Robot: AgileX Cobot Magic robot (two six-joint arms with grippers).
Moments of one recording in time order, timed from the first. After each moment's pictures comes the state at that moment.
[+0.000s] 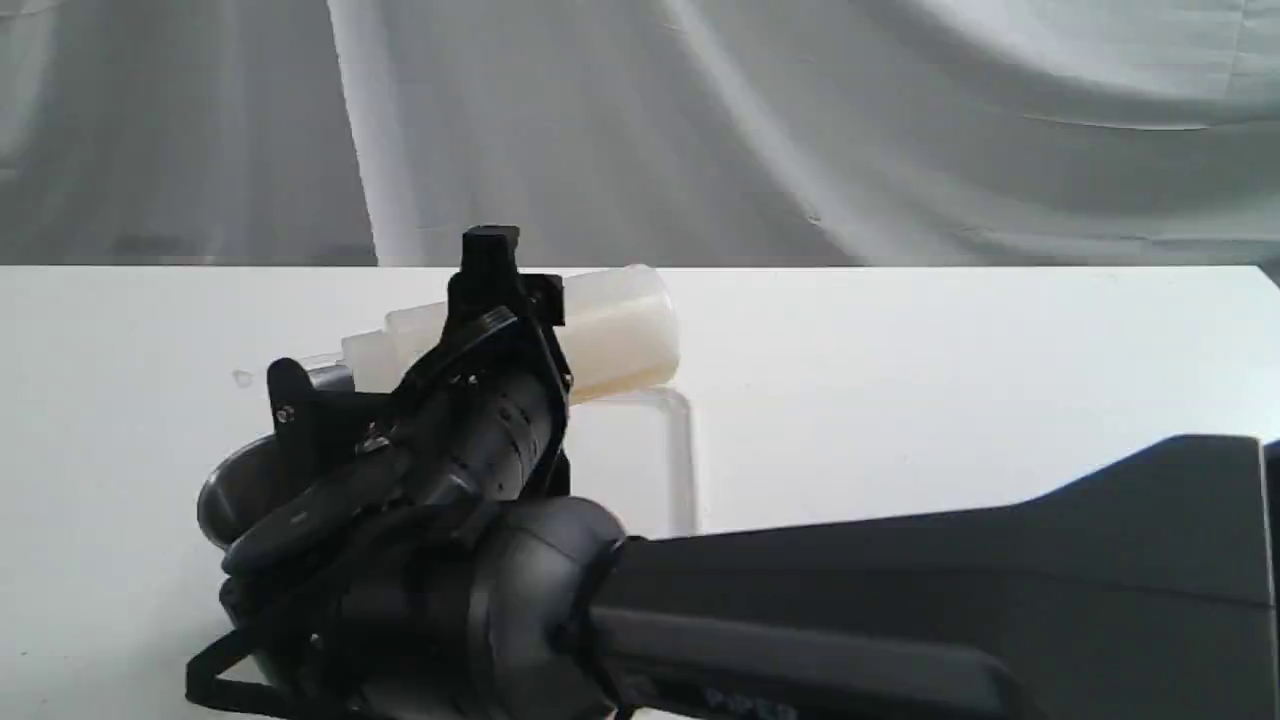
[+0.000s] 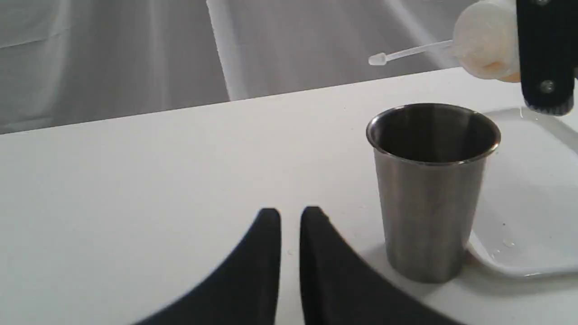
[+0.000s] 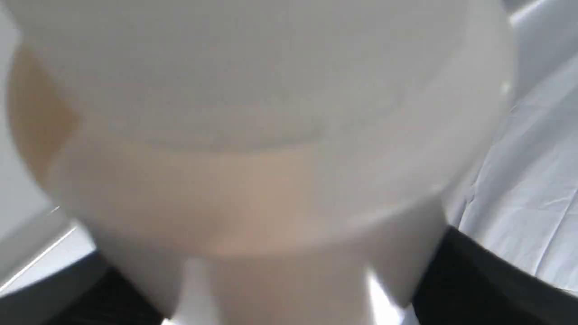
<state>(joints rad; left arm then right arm) -0.07 0.00 0.00 0.04 0.29 0.06 0.95 2.22 -1.63 -1.44 1.19 0.37</state>
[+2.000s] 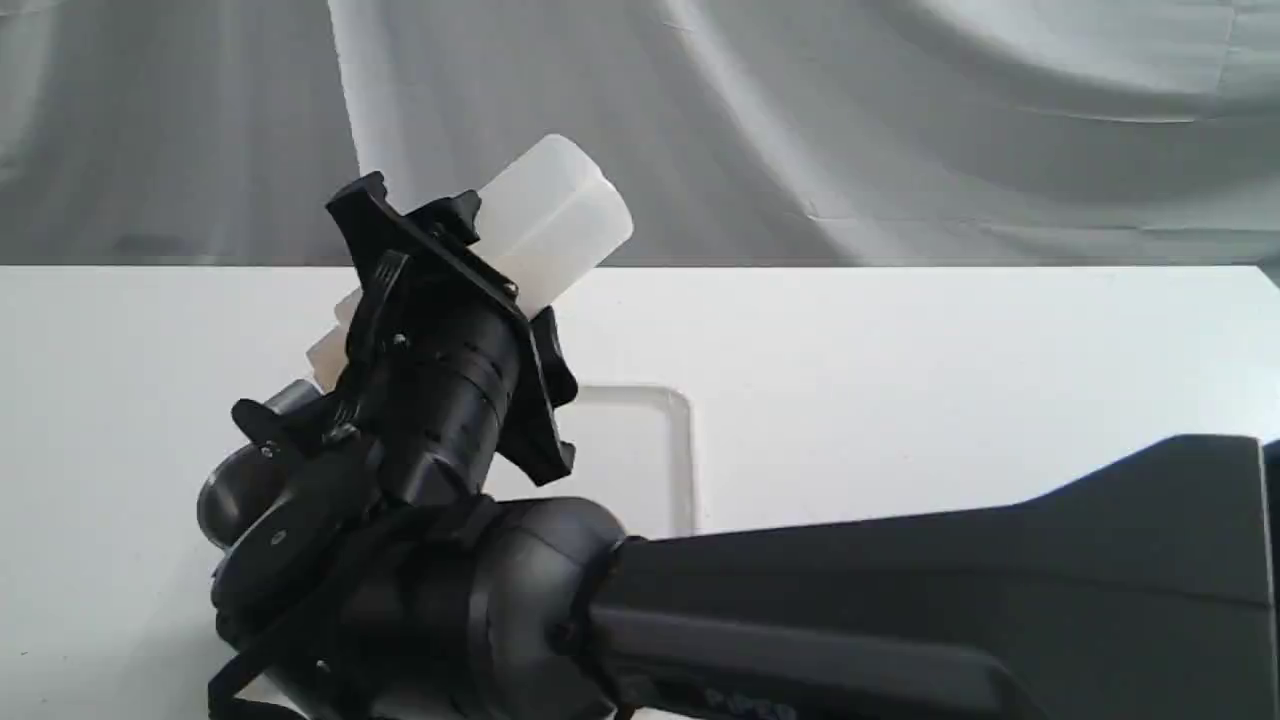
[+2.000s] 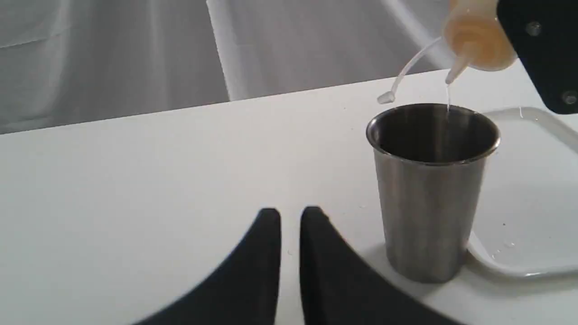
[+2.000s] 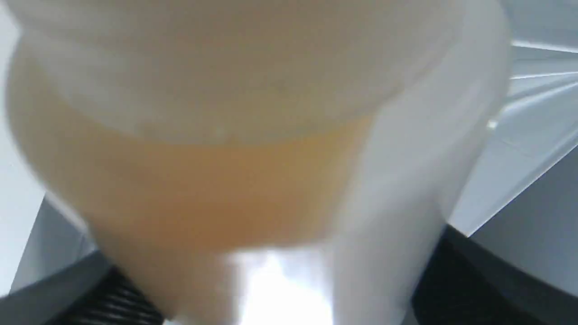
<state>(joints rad) -0.07 0.00 0.00 0.04 0.29 0.06 0.95 2.22 -1.63 -1.70 1.19 0.00</state>
